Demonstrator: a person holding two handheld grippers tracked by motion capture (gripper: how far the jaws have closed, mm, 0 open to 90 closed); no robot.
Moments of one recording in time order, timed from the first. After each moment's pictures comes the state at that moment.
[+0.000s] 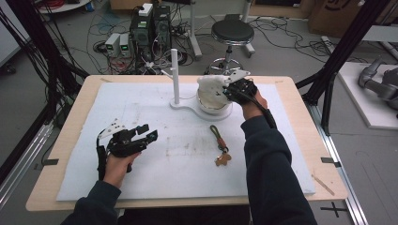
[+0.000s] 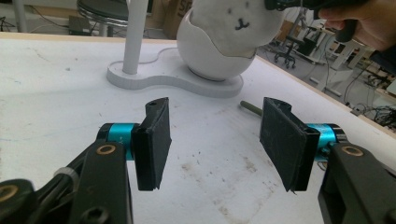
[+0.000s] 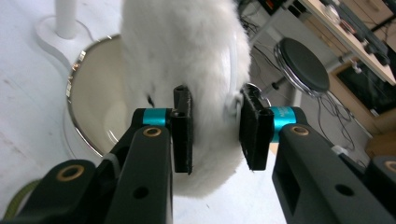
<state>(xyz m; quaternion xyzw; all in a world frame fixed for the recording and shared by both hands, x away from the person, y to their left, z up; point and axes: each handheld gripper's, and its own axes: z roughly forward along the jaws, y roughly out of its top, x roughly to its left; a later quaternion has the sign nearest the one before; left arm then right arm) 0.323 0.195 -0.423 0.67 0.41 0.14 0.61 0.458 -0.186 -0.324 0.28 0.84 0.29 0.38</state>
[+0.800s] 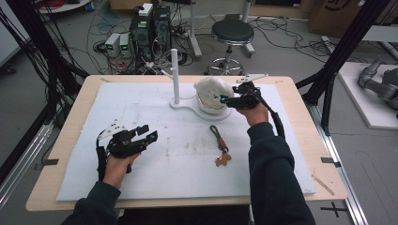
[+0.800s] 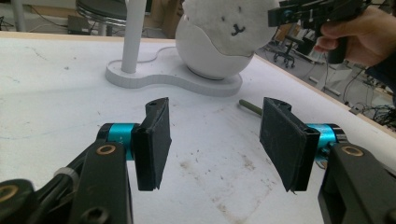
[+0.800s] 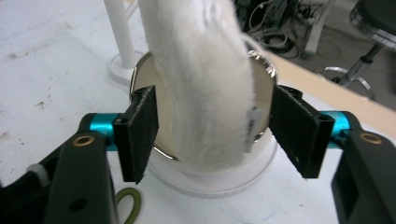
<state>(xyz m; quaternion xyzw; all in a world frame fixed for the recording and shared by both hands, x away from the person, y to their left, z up) 0.321 0.196 -0.424 0.67 0.40 0.14 0.61 0.463 -0.216 -0.348 0.37 0.81 0.41 0.21</state>
